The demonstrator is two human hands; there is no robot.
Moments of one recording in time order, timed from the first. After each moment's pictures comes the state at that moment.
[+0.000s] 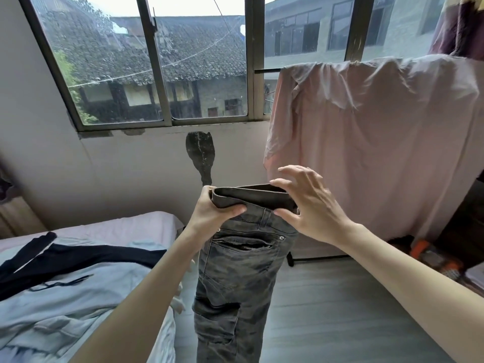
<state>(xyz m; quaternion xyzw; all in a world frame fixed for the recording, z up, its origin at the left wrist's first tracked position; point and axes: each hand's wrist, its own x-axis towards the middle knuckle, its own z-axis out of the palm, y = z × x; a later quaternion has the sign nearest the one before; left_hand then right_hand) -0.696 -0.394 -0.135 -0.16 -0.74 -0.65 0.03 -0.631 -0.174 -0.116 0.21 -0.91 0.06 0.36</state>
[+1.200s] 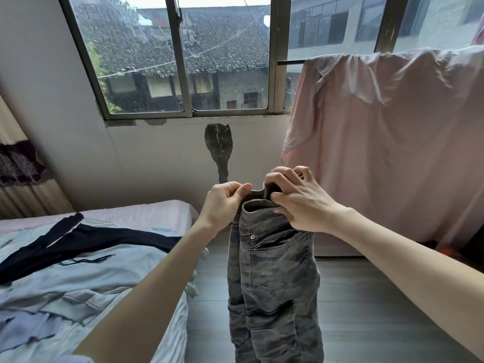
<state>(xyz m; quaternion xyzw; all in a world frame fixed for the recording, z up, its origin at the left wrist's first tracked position) -0.682 -0.404 -0.126 -0.17 -0.81 -0.56 0.07 -0.655 -0.206 -0.114 0.32 -0.90 -0.07 0.30</state>
